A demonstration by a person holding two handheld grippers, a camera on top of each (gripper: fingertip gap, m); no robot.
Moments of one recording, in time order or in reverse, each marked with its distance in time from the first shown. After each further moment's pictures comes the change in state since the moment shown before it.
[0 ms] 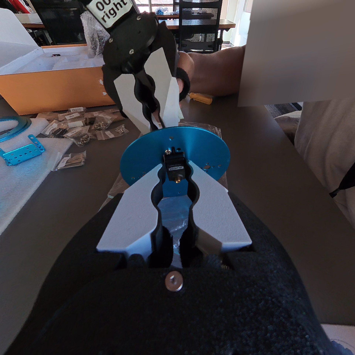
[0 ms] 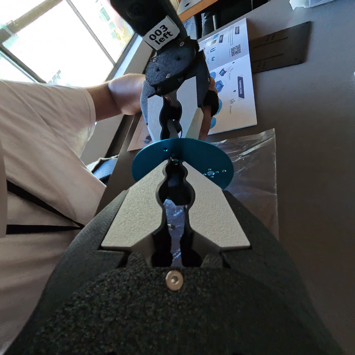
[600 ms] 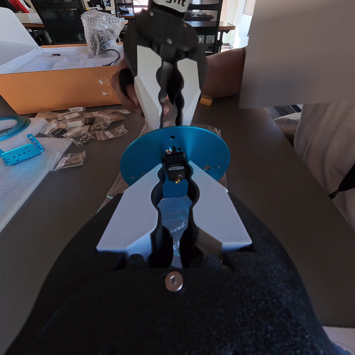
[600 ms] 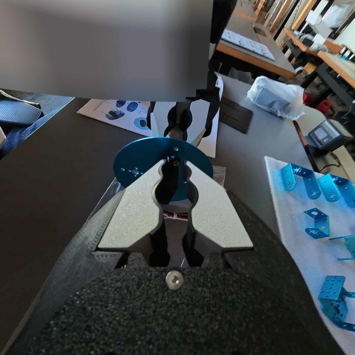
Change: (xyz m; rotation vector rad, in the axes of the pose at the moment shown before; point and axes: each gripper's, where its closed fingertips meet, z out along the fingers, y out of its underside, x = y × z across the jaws) left arm 0.000 0.000 0.001 0.004 0.001 -0.008; right arm -0.003 -0.002 -0.006 0.024 0.259 -0.633
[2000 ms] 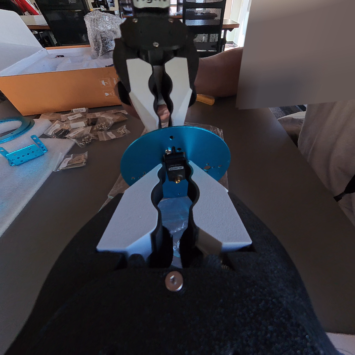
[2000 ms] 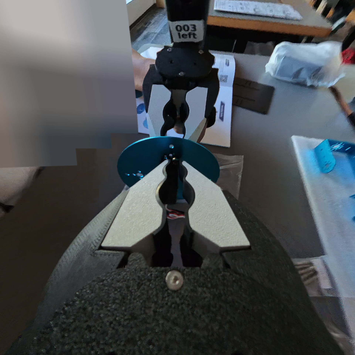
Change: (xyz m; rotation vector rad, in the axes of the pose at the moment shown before) left arm 0.000 -0.001 0.002 -0.005 -0.021 0.012; right arm 0.000 0.006 0.003 -0.031 -0.095 0.204
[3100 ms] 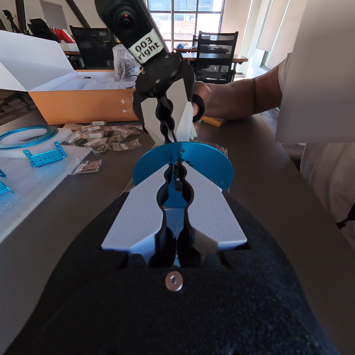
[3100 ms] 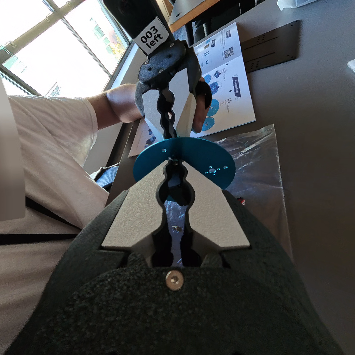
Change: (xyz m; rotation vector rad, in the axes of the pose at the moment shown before) left arm -0.007 -0.016 -0.012 0.113 -0.067 -0.054; right arm -0.003 -0.002 0.002 0.034 -0.135 0.491
